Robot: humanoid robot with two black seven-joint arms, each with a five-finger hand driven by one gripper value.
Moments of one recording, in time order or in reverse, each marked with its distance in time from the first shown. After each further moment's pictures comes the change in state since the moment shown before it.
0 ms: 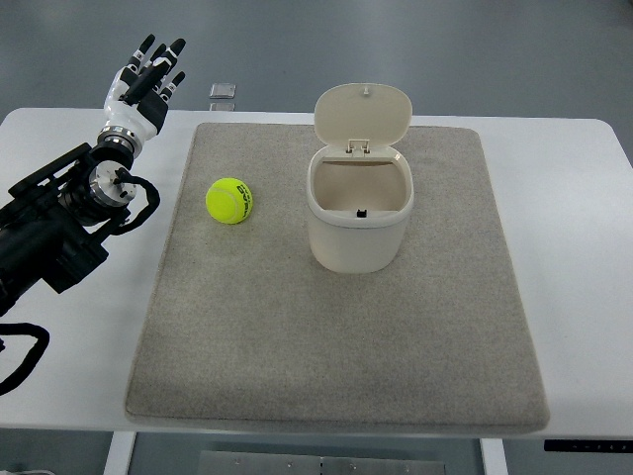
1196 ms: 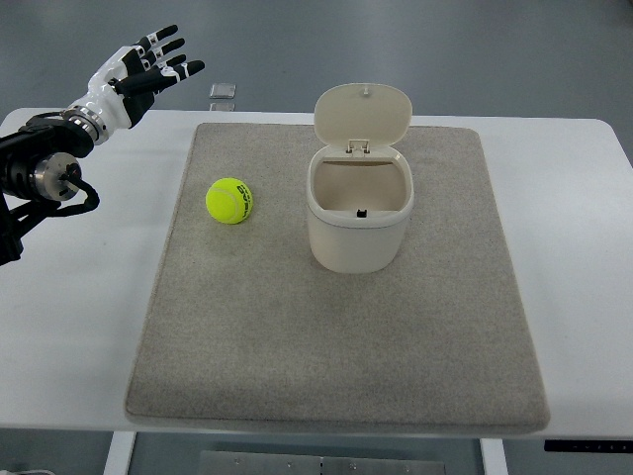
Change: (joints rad) left arm -0.139 0.282 0.501 -0.221 0.085 -0.081 0.026; right arm 0.000 0.000 0.000 0.000 0.000 0.000 0.000
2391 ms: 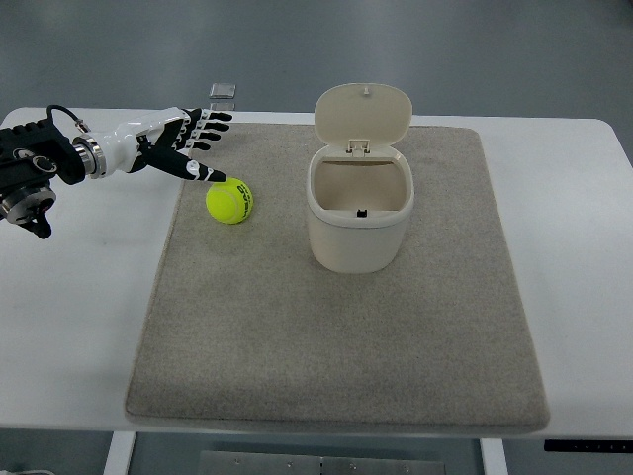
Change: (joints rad) left arm -0.103 0.135 0.270 -0.207 0.516 -0.057 0.025; right arm 0.000 0.000 0.000 0.000 0.000 0.000 0.000
